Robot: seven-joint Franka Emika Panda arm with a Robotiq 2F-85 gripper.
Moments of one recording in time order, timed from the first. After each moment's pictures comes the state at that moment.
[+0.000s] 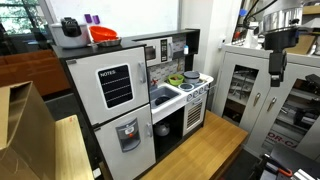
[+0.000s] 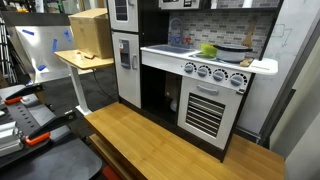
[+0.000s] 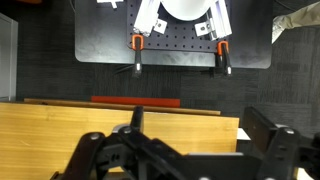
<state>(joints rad) -0.07 -0.61 -0.25 -2.47 -0.08 1.56 -0.31</state>
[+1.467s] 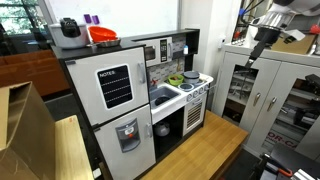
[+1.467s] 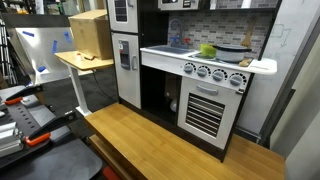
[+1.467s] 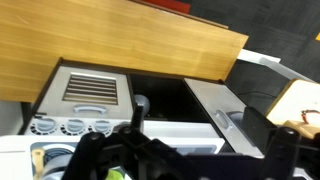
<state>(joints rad) -0.05 -0.36 -0.58 -2.31 0.14 2.00 -0.88</state>
